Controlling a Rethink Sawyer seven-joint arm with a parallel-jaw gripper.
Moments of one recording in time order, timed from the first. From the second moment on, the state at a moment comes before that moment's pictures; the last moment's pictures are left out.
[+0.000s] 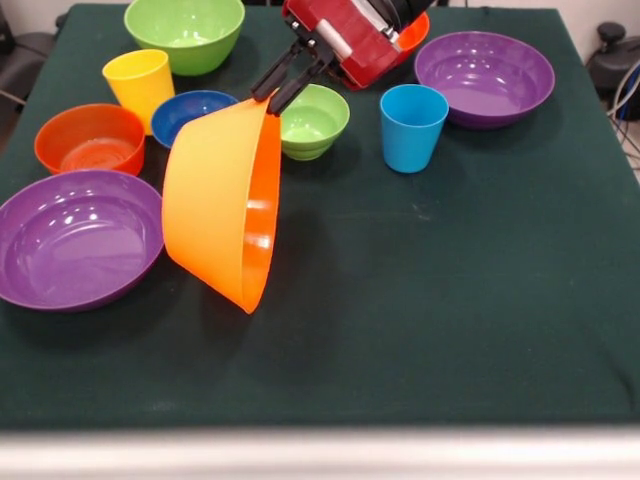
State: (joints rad) arm 0.50 0.18 -1.16 1.27 -0.10 0.03 2.75
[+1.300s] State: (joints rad) arm 0.58 0.16 -1.14 1.25 0.07 0.14 2.75
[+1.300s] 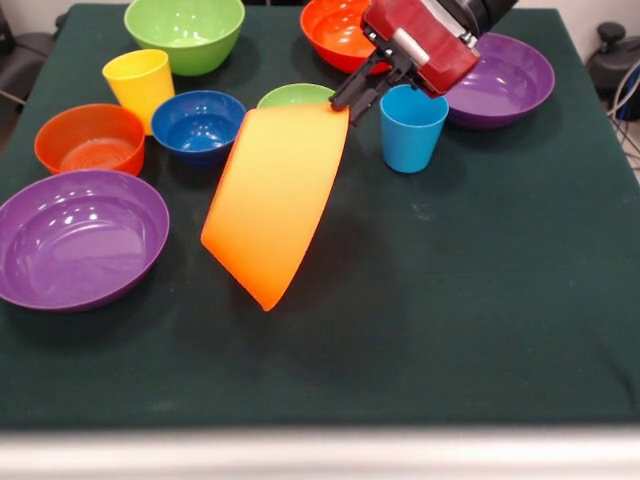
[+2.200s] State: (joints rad) arm 0.59 0.16 -1.12 1.23 0.17 0.15 2.75
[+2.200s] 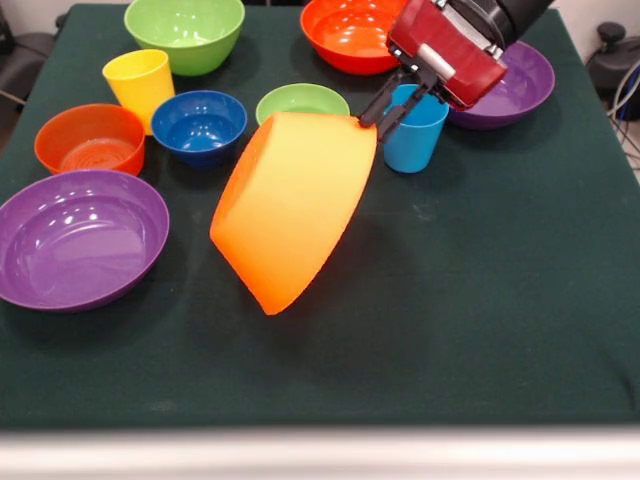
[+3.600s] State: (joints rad) arm 0.51 0.06 -0.79 1.22 0.23 0.15 2.75
